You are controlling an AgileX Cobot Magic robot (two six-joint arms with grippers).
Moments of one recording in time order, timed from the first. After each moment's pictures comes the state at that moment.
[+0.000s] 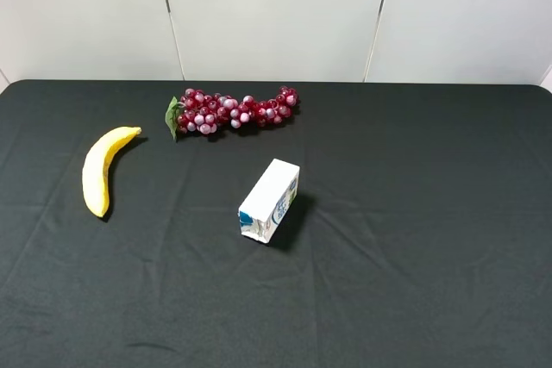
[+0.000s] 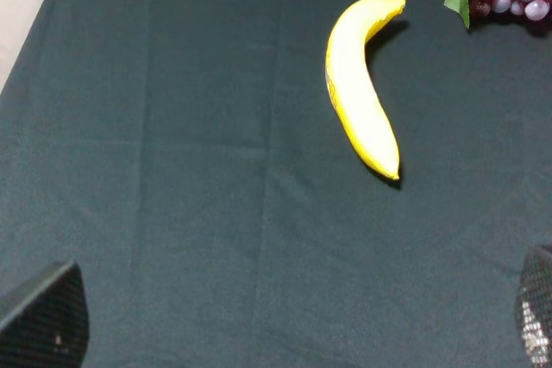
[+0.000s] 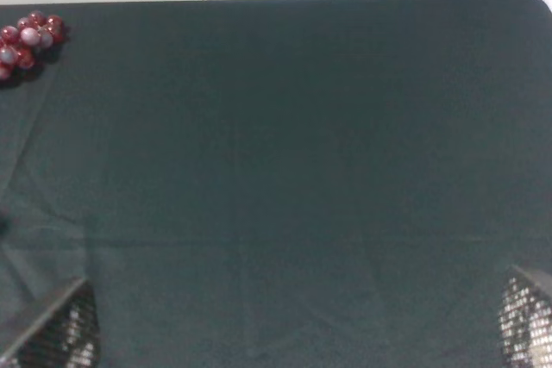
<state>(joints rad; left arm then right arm) 0.03 0.00 -0.50 0.06 1.06 -0.08 -0.04 -0.01 -0.50 0.07 1.02 -0.09</state>
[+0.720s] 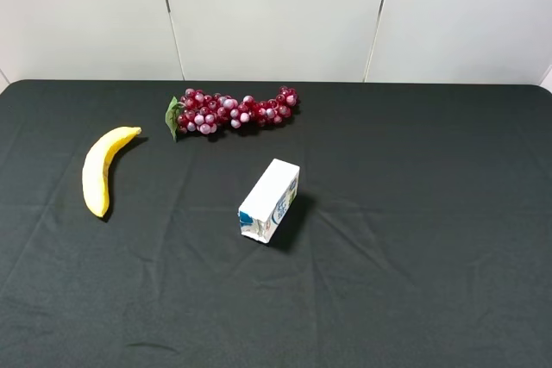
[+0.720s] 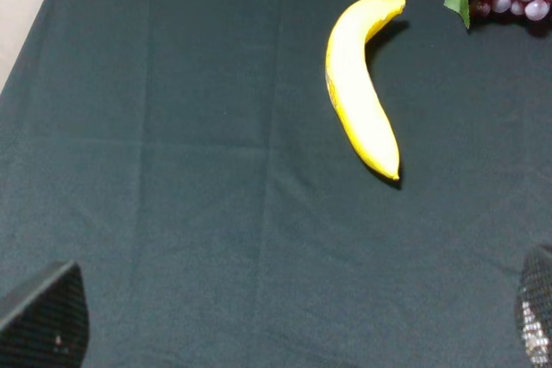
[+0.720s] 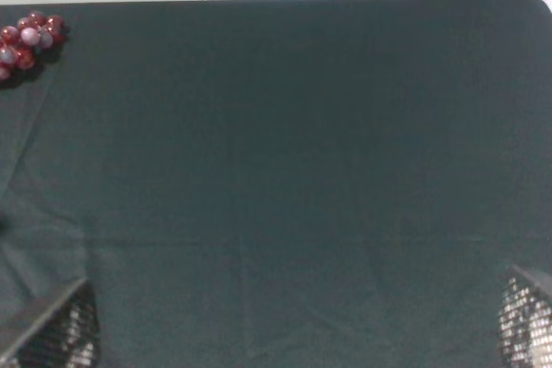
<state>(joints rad) 0.03 0.00 -0.50 0.06 1.06 -0.08 -0.04 -0.01 -0.50 0.07 1.02 -0.09</state>
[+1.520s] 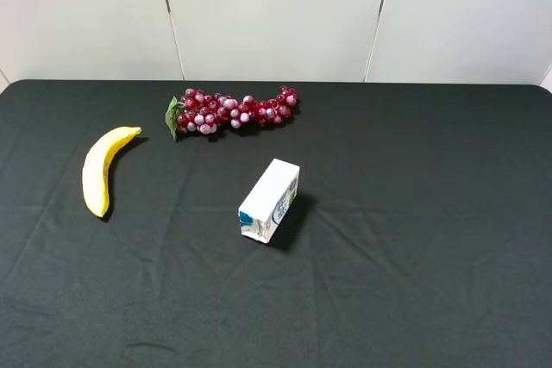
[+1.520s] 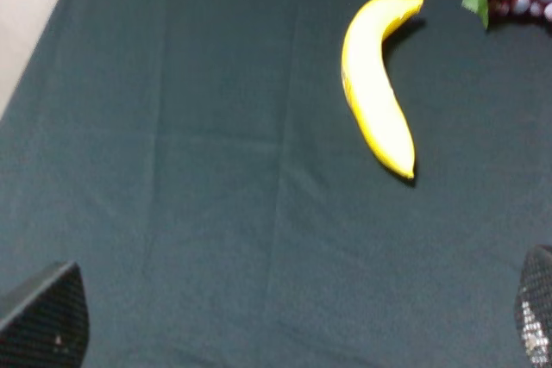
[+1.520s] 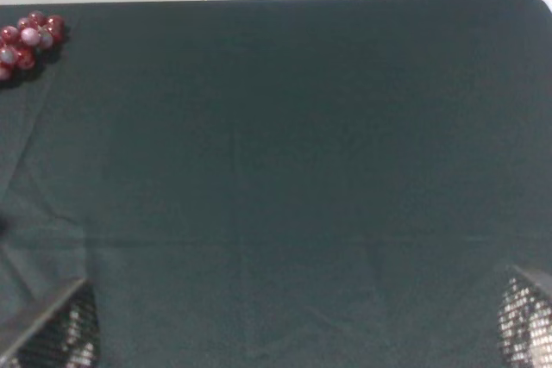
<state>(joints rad) 0.03 0.08 -0.51 0.09 1.05 -0.12 -0.04 -0.01 -0.50 0.07 1.02 -0.09</state>
